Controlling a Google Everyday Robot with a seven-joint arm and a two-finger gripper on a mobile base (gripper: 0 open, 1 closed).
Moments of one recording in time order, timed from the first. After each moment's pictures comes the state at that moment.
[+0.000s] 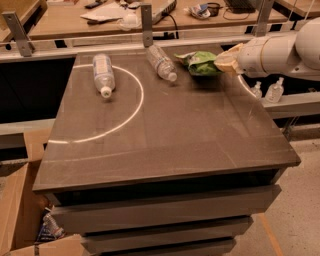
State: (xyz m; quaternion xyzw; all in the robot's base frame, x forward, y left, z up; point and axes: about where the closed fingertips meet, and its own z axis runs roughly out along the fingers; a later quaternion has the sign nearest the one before) arm 0.715 -0.191 0.919 -0.50 0.69 0.01 0.53
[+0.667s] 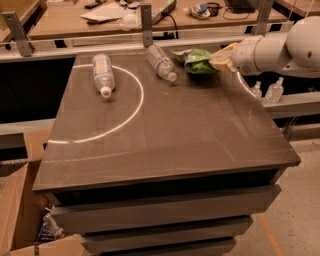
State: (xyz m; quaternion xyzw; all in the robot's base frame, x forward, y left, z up) arm 0.737 -0.178 0.911 -0.50 0.68 0.03 0.53
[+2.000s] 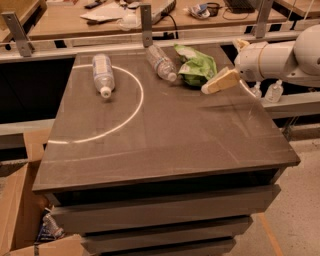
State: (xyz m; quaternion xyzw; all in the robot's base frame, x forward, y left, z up) arm 0.715 -0.176 0.906 -0.46 0.70 0.09 0.53
